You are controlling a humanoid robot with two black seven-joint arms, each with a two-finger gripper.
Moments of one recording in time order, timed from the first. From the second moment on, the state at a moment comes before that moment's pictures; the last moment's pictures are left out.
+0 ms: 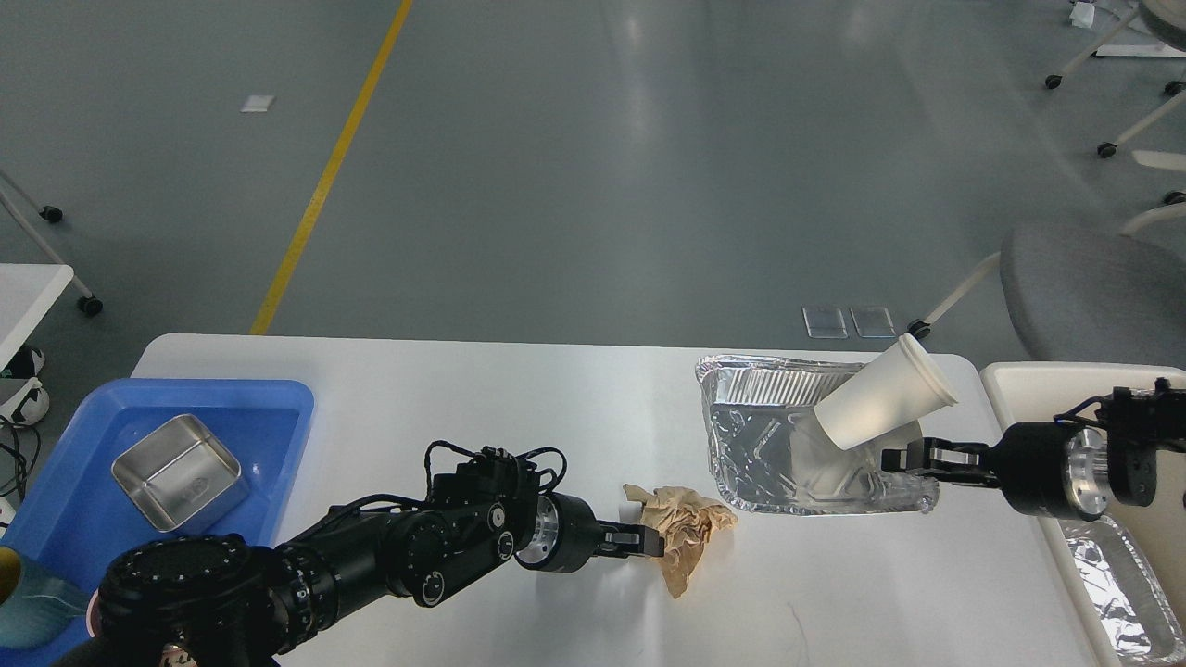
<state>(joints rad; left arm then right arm) -0.82 -0.23 -0.06 -0.48 1.24 -0.41 -0.20 0.56 -1.02 0.53 1.57 -1.15 0.48 0.06</state>
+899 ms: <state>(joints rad) -0.86 -0.18 -0.06 -0.54 1.22 -0.44 -0.16 0.55 -1.03 0.53 1.57 -1.15 0.47 0.07</state>
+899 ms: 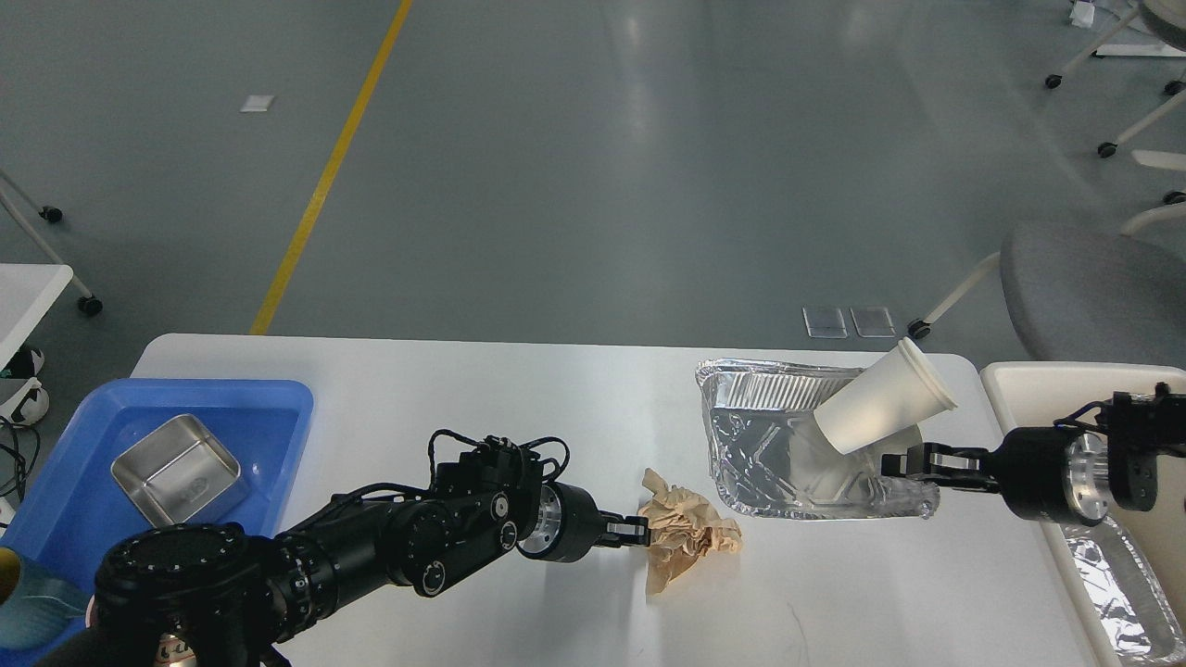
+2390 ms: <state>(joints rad) -1.52 0.25 -0.33 -0.75 1.15 -0.90 -0.10 0.56 -1.02 0.52 1.57 -1.15 0.48 0.06</state>
